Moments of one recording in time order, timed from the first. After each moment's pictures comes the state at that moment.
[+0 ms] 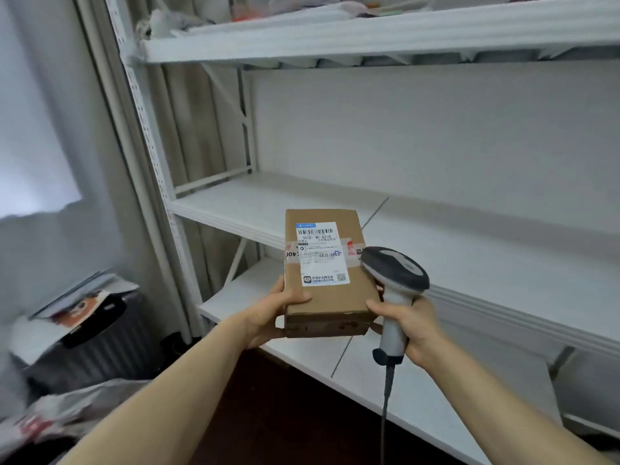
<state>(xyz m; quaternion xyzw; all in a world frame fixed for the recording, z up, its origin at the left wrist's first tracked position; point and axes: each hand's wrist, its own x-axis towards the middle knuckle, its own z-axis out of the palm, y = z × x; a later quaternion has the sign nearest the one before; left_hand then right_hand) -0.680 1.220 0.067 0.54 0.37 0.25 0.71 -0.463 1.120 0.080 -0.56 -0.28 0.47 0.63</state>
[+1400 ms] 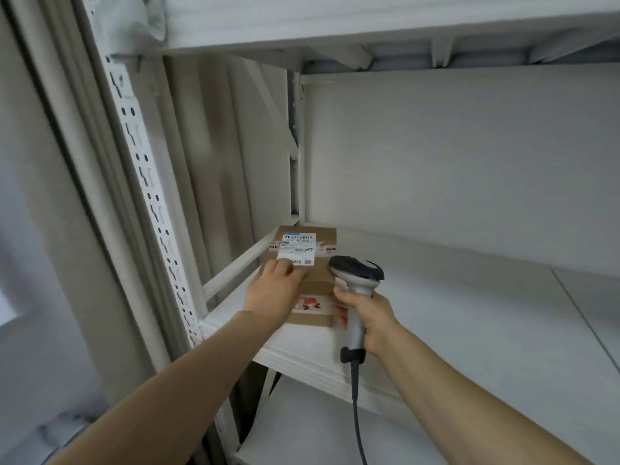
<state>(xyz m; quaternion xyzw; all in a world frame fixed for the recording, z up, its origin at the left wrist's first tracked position) -0.829 1.829 0.103 0.89 0.42 0.15 -0.09 -0.685 1.729 0.110 -0.56 -0.18 0.49 0.64</state>
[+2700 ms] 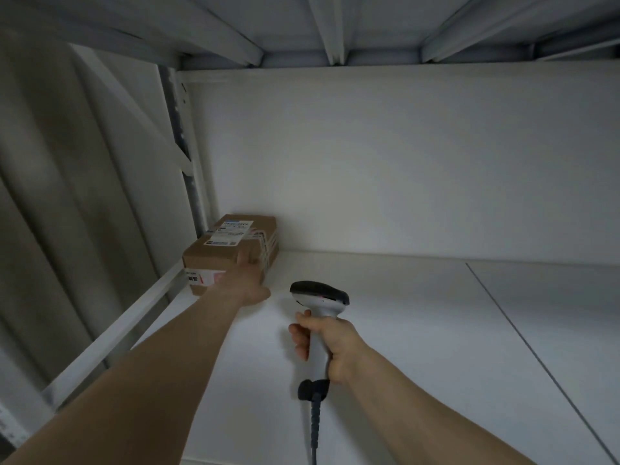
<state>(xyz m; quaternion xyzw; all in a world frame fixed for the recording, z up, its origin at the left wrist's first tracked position) -0.668 1.956 0.108 0.90 0.43 0.04 0.07 -0.595 1.760 0.092 -0.53 -0.08 0.54 0.65</state>
